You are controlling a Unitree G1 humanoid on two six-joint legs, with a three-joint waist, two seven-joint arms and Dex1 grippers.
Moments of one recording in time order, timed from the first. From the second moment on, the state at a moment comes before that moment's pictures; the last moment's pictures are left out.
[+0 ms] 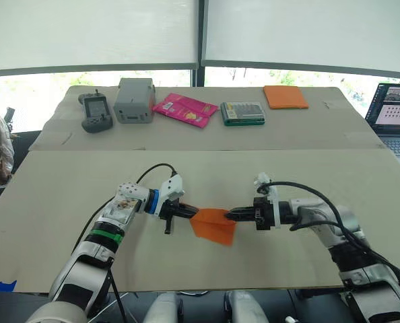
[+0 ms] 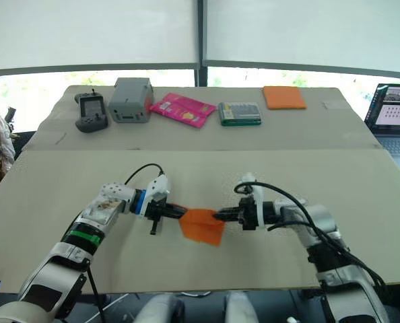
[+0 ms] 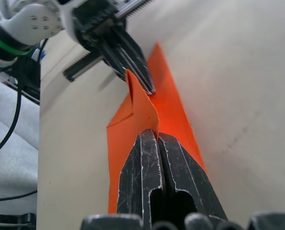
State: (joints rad) left arm -0.65 0.43 -0.29 0.54 -0.16 0.14 -1.38; right arm -0.50 -0.58 0.20 0.13 0.57 0.88 1.07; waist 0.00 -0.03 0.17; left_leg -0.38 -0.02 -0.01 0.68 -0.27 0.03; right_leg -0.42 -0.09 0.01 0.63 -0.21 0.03
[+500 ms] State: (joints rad) left arm -0.67 0.42 -0.24 0.62 -0.16 0.06 -1.31; right arm -0.55 -0.59 0.22 0.17 0.53 0.92 1.10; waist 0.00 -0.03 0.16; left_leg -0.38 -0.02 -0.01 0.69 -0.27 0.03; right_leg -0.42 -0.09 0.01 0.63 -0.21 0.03
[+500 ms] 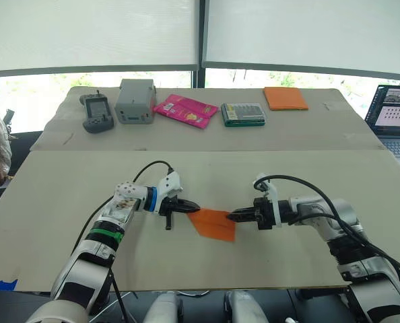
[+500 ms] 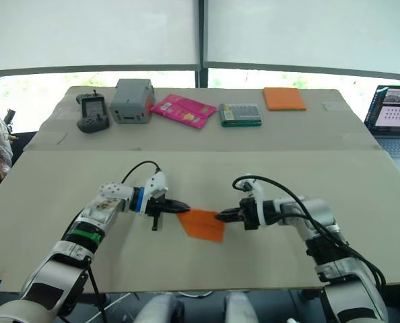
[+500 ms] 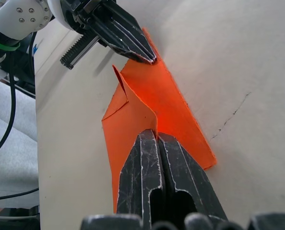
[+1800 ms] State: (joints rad) left arm -0.65 0.35 -0.29 0.58 -0.12 -0.06 -1.37; right arm -0.49 -0.65 0.12 0.12 0.47 0.82 1.10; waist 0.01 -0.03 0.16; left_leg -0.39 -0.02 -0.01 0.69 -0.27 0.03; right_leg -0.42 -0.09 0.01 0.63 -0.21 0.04
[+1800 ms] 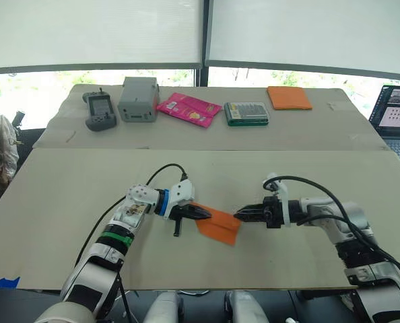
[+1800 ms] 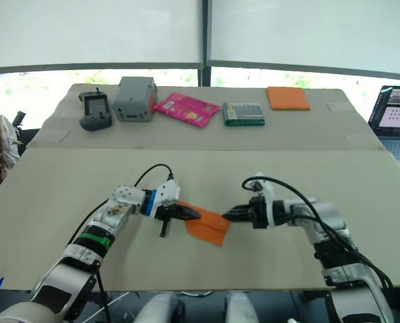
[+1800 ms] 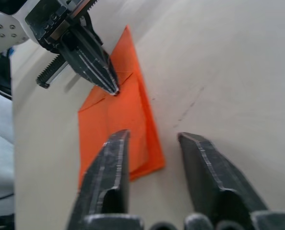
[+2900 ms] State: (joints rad) left arm -0.69 0.32 -0.27 0.68 -0.12 -0.05 -1.44; right arm 0.05 -0.54 0.13 -0.25 0.18 0.24 0.72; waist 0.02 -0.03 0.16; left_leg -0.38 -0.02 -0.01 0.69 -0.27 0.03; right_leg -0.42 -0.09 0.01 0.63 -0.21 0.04
